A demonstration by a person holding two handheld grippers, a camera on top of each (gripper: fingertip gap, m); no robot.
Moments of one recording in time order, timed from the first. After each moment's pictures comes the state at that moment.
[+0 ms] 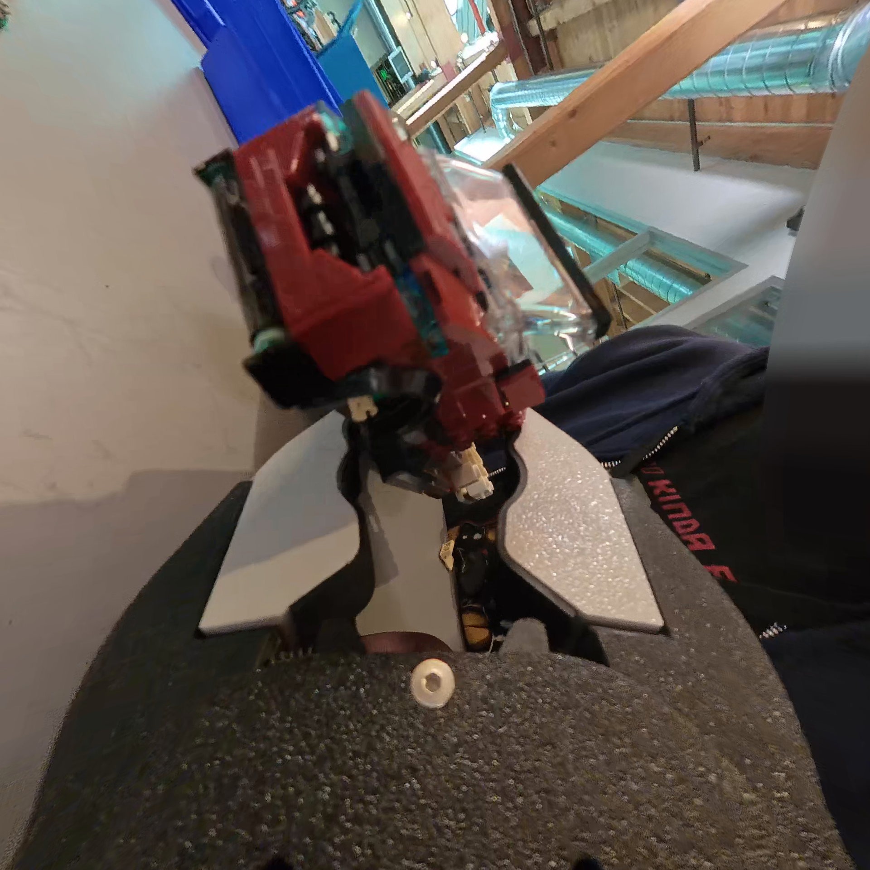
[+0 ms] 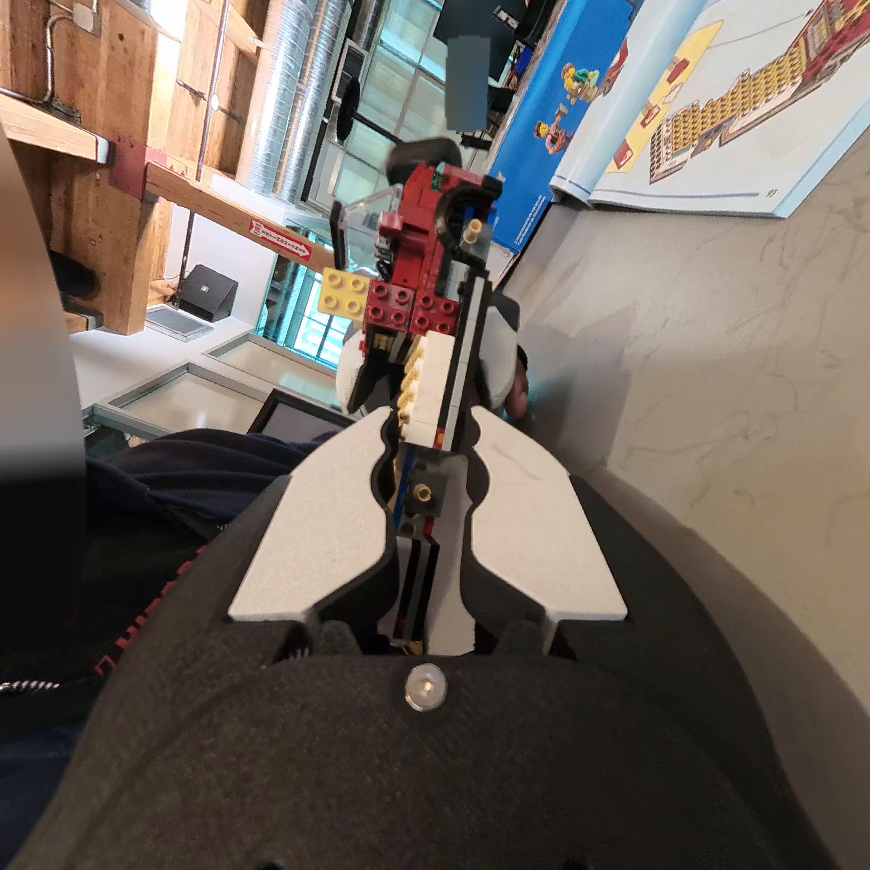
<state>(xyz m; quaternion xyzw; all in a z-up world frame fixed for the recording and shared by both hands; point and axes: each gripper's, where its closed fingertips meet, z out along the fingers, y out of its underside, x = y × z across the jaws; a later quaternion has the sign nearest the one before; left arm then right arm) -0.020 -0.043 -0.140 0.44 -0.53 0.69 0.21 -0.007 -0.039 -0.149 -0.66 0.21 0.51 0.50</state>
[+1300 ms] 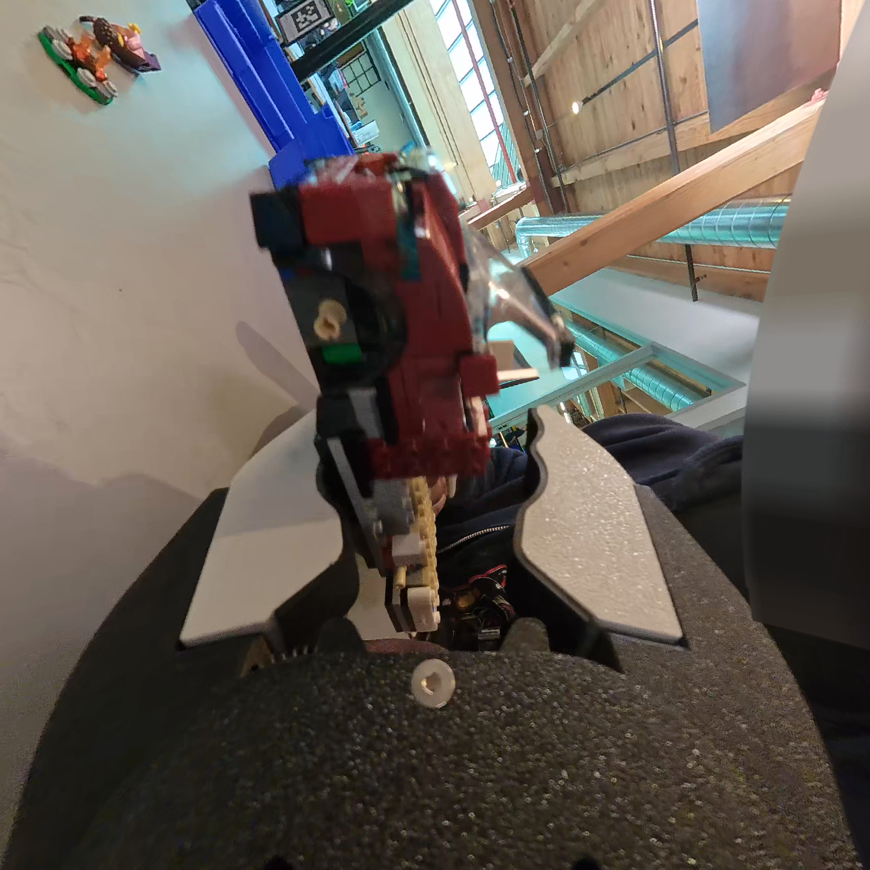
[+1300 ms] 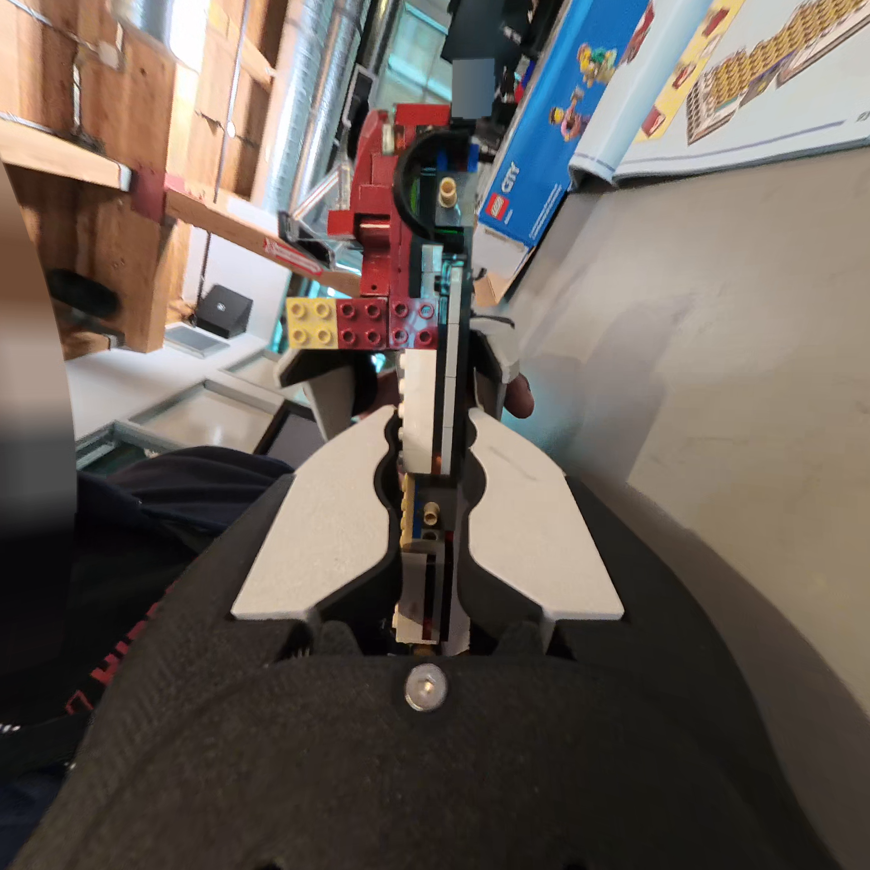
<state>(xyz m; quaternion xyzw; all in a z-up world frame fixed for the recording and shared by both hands) -0.016 -0.045 -0.125 0.51 -0.44 0.72 0.17 -0.031 -0.031 -0.147 -0.65 0.23 0.53 0.50</state>
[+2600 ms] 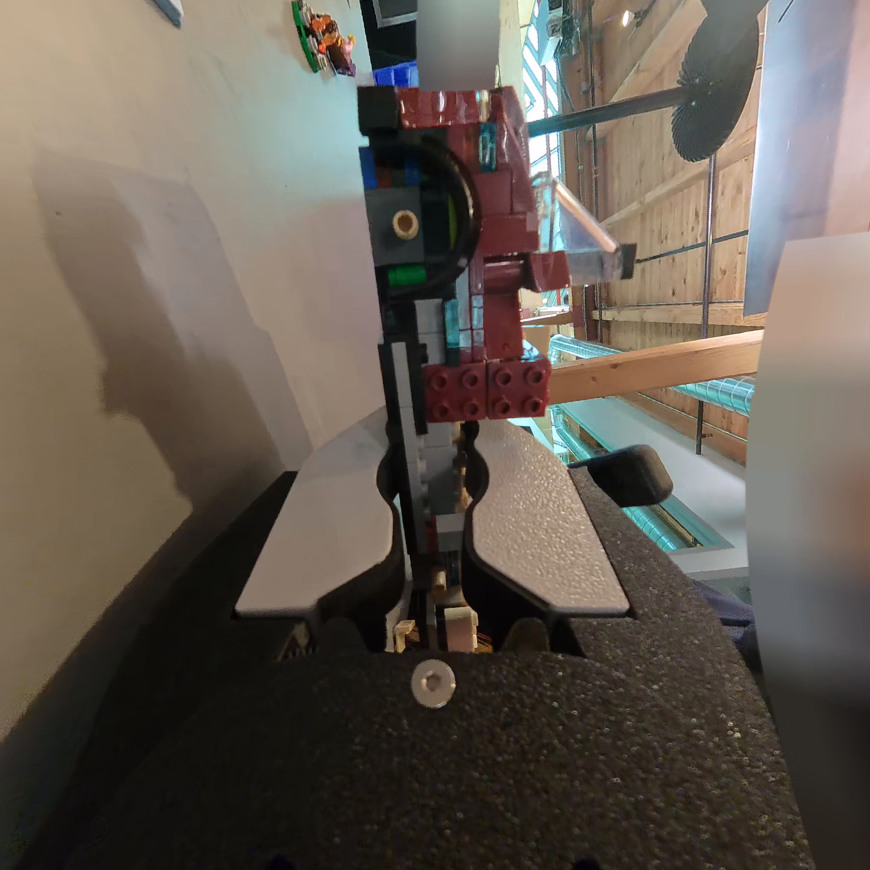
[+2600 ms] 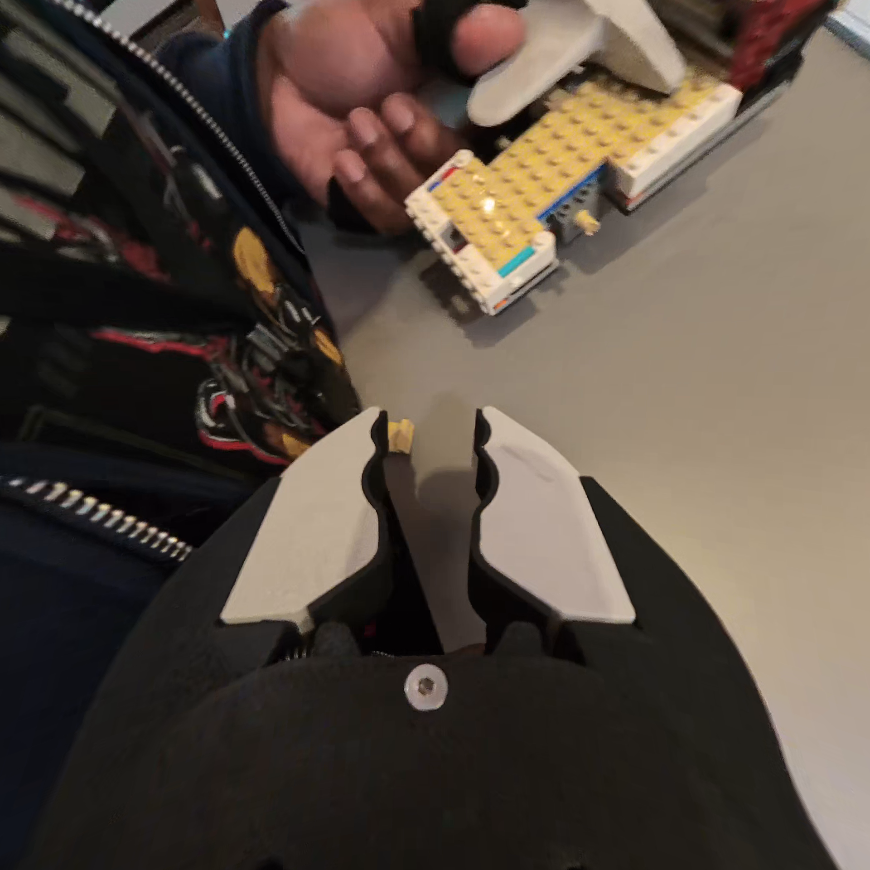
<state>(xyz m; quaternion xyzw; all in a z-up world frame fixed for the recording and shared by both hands) -0.022 -0.045 -0.174 0.64 -0.31 0.68 0.19 -0.100 -0.154 -0.189 -0.90 -0.03 0.17 0.40</state>
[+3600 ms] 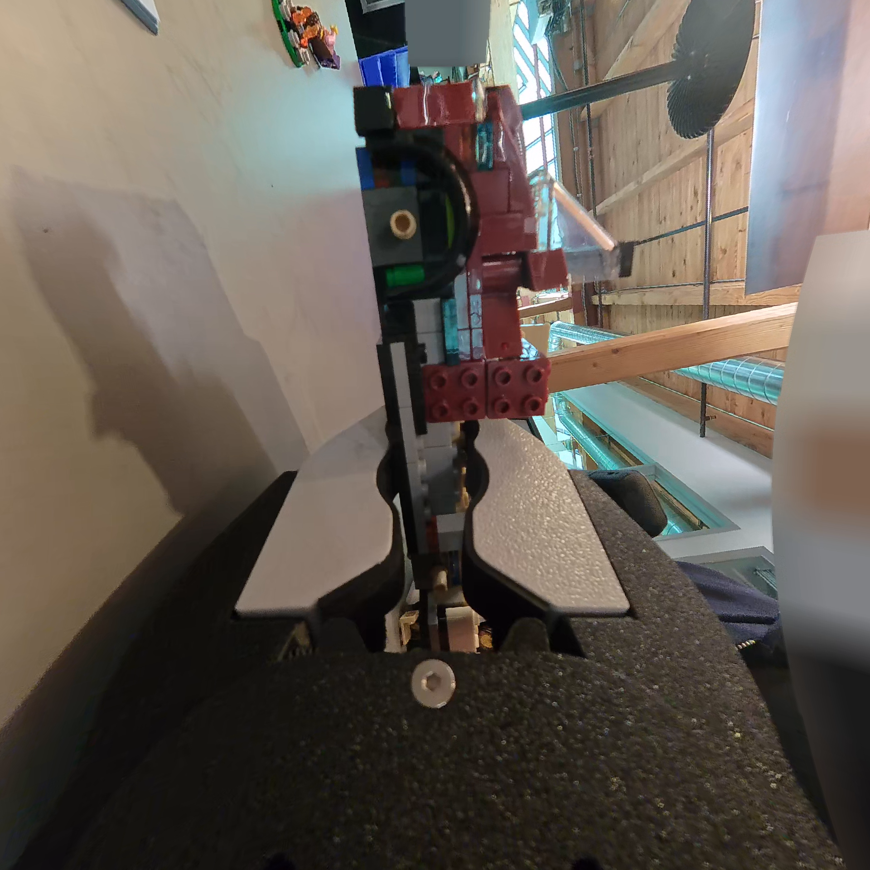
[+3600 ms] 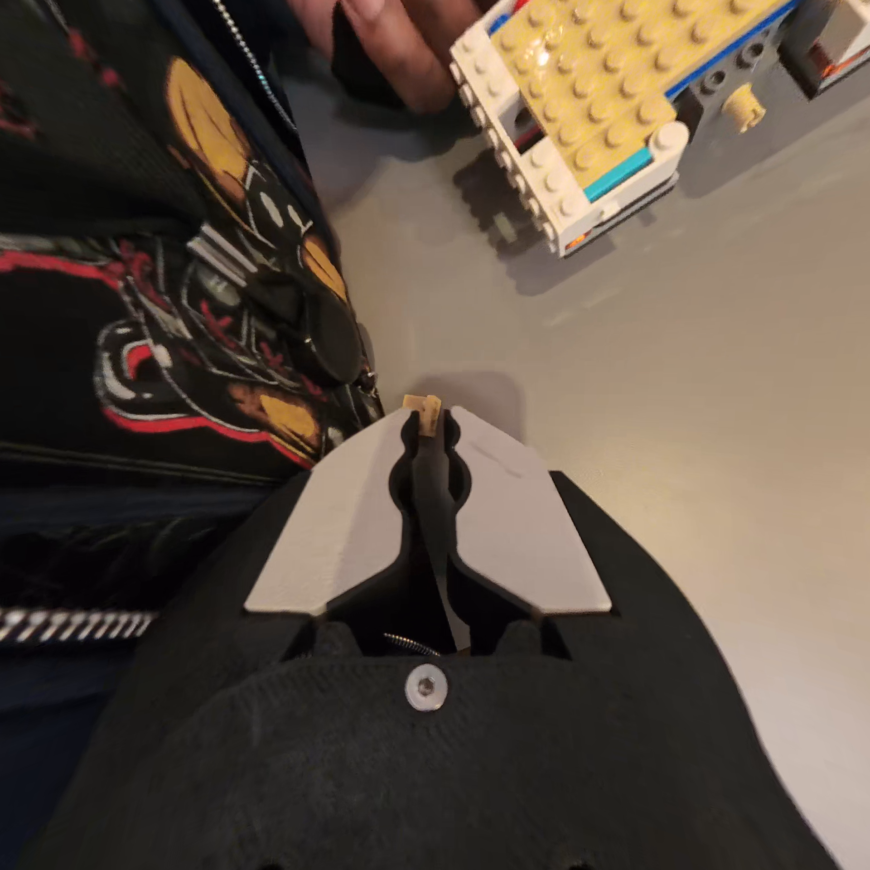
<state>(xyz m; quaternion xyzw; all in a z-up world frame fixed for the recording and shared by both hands) -0.025 -0.044 -0.171 0.63 -0.32 0.68 0.18 -0.124 -0.156 -0.224 -0.93 -0.07 0.17 0.30</state>
